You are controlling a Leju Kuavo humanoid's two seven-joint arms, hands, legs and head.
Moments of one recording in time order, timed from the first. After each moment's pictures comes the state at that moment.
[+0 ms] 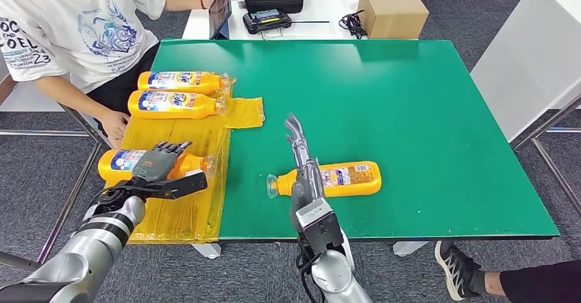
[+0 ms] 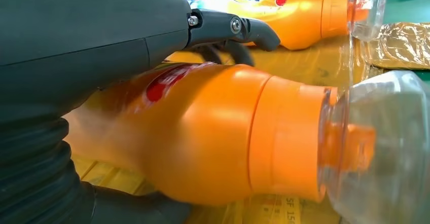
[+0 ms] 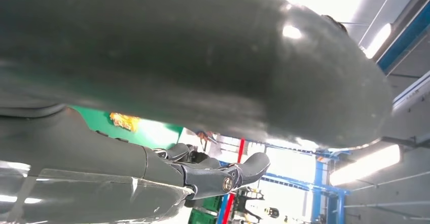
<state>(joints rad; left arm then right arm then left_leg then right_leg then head) -0.66 0.02 -0.03 -0.43 -1.32 0.28 -0.32 -0.08 0.27 0.53 -1.49 0.20 -0.19 -0.60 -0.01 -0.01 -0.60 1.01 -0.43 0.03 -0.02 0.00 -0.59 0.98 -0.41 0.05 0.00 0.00</state>
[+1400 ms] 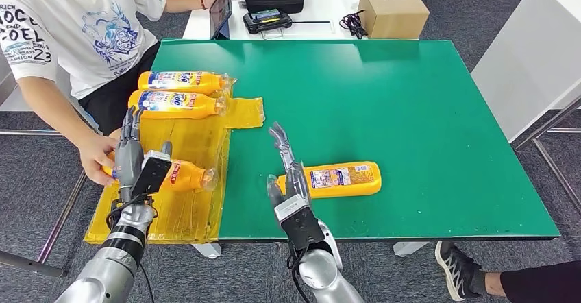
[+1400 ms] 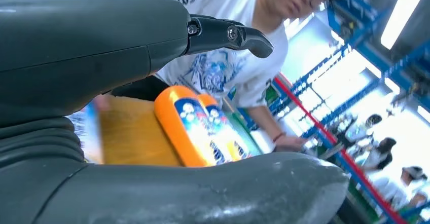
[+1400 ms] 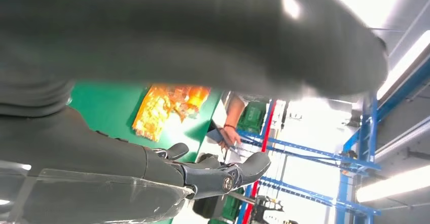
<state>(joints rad) -0.50 -0.10 0.12 -0.70 -0.52 0.70 -0.68 -0.12 0.28 0.56 -1.36 0.23 -0.25 -0.58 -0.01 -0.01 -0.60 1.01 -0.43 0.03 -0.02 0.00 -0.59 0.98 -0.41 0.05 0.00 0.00</state>
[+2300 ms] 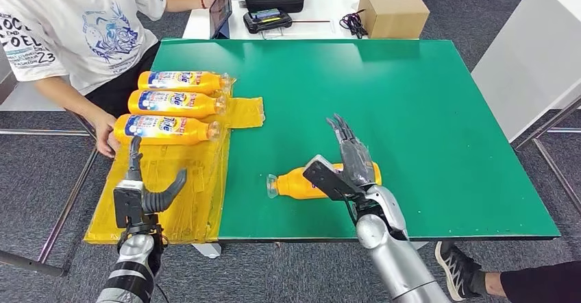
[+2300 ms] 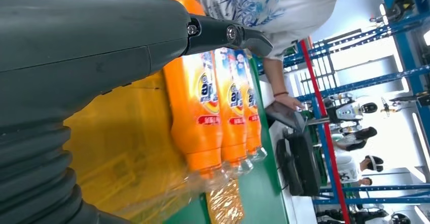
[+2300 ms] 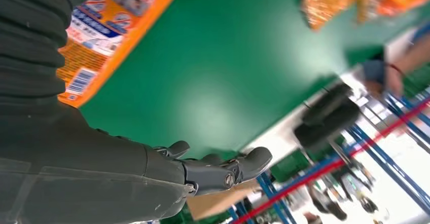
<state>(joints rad) -0.27 -0.18 0.12 -0.94 -0.20 0.42 -0.68 -0.30 0.02 0.38 -1.24 0.67 -0.18 -0.22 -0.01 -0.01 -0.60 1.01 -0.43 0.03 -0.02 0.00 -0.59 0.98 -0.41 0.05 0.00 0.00</state>
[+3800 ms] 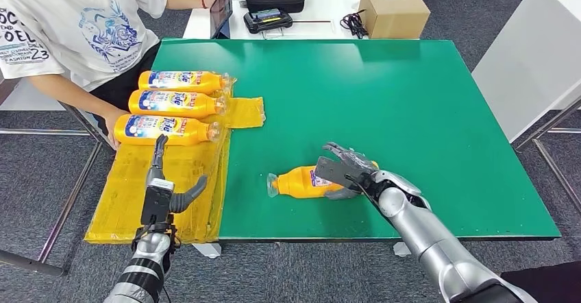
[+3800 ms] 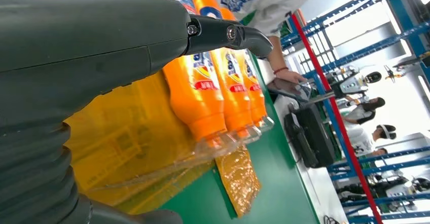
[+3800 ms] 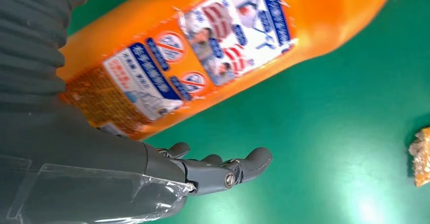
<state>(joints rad) -0.30 -0.19 0.06 -0.85 -0.32 0.47 -0.68 -0.53 -0.14 0.55 -0.89 0.46 0.20 -0.20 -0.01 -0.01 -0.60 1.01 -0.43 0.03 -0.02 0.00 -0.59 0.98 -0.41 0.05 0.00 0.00</state>
